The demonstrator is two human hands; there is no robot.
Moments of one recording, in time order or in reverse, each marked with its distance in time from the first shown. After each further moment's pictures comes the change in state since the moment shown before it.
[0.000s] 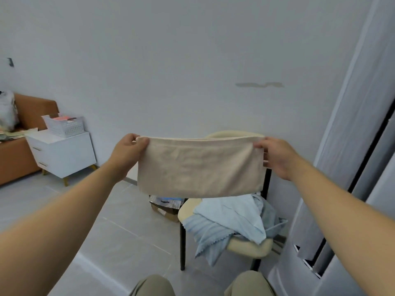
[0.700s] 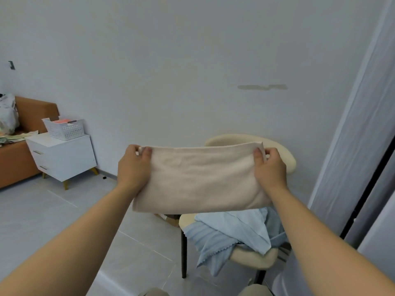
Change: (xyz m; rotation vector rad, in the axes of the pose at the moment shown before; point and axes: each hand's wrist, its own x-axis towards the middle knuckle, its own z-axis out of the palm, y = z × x) left_hand -0.004 -0.013 0.037 0.287 0.297 0.008; right_hand 0.021 0.050 0.031 -0.387 0.456 -0.248
